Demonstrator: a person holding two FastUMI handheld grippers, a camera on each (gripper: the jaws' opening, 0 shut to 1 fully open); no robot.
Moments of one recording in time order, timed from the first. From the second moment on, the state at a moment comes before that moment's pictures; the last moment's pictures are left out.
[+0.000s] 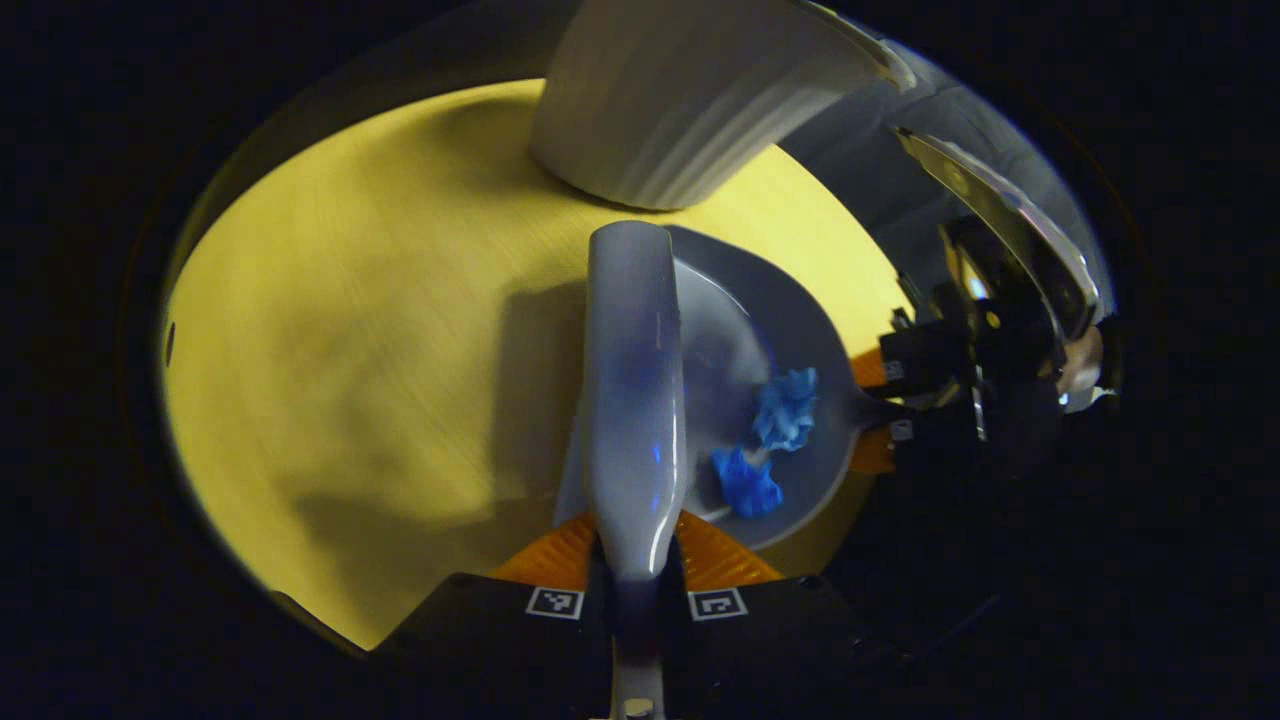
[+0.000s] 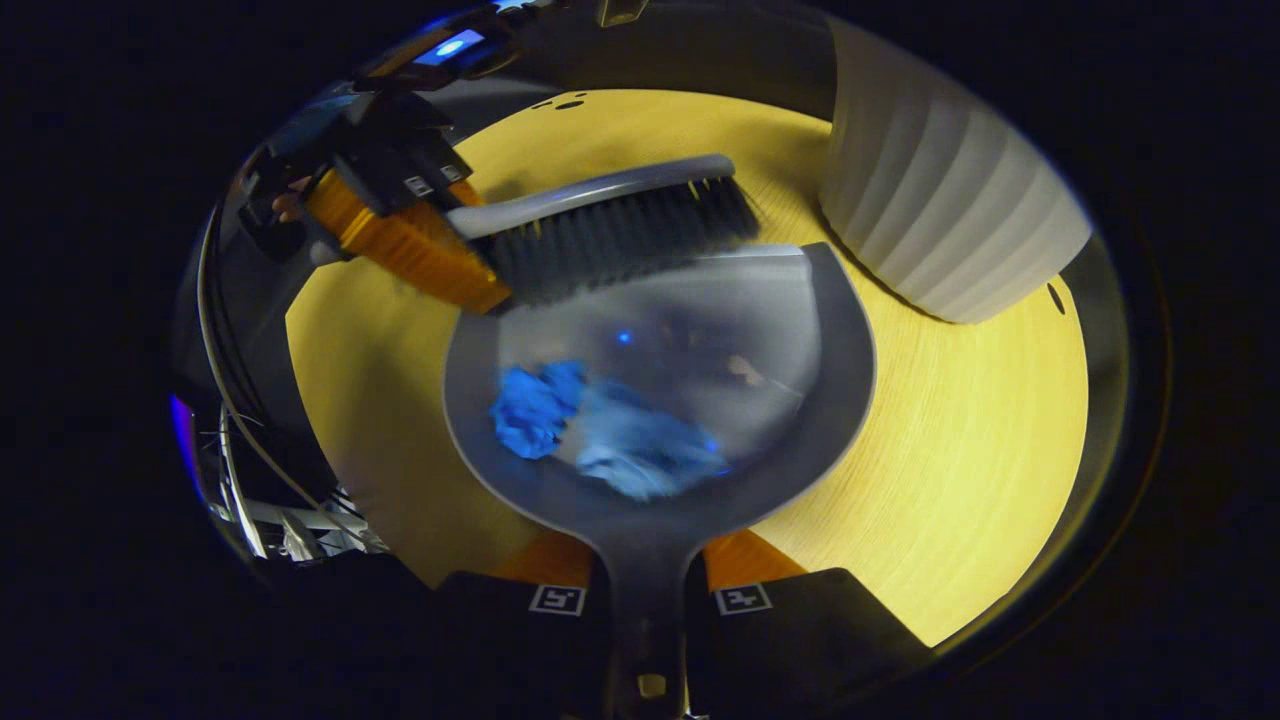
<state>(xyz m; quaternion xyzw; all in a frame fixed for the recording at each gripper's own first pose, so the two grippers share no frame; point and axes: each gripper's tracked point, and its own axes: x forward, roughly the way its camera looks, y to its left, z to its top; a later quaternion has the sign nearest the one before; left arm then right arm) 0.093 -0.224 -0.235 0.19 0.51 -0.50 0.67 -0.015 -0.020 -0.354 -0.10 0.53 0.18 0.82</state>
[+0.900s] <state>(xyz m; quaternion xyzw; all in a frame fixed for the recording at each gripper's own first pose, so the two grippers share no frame) 0.077 -0.043 -0.267 0.12 0.46 -0.32 0.82 -0.013 -0.025 -0.314 -0.11 0.51 0.10 0.85</state>
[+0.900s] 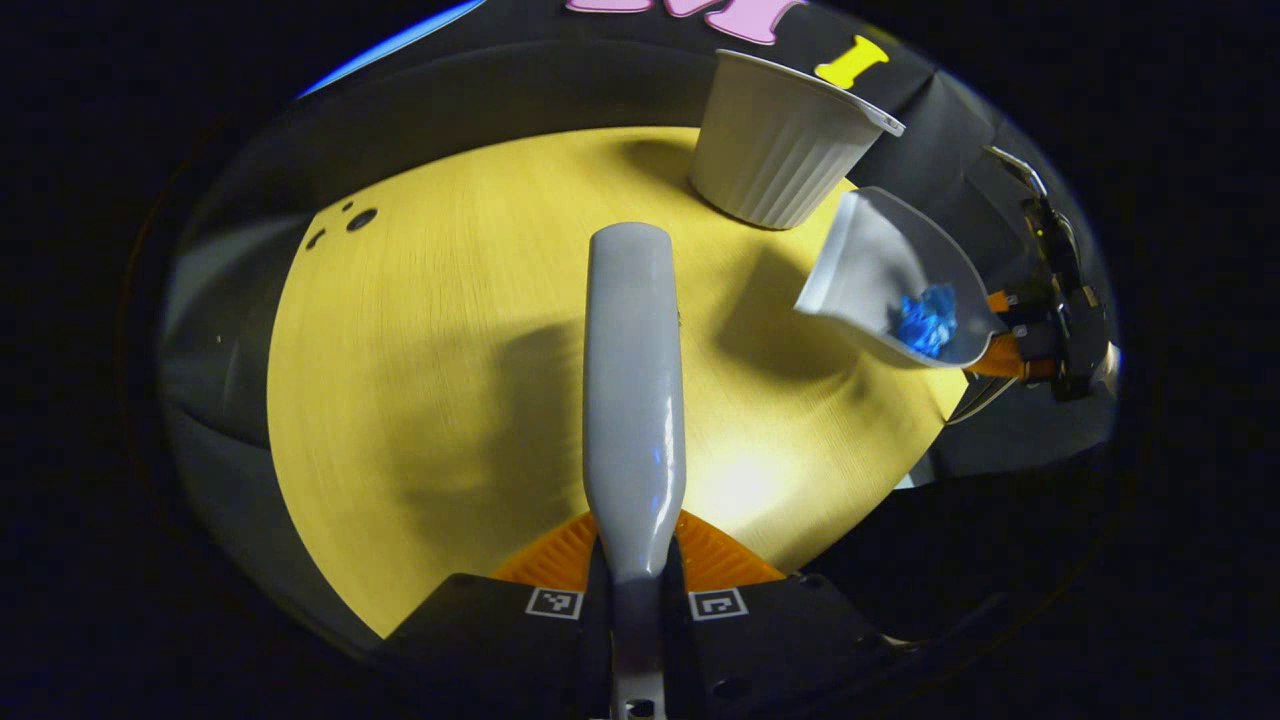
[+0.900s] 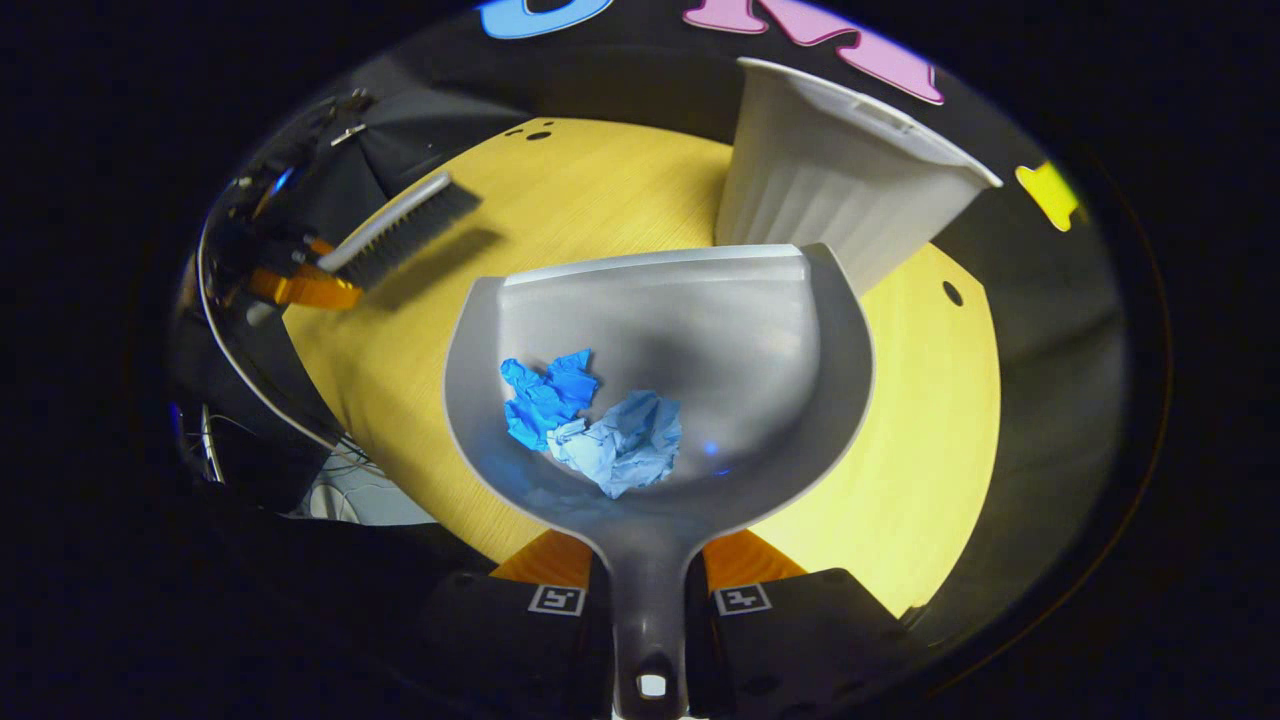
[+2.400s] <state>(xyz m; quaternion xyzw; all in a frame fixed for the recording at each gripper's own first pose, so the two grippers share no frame) 0.052 0.016 -0.280 0.04 0.49 -0.26 0.83 0.003 -0.062 -0.318 -0.17 0.36 -0.08 0.91</state>
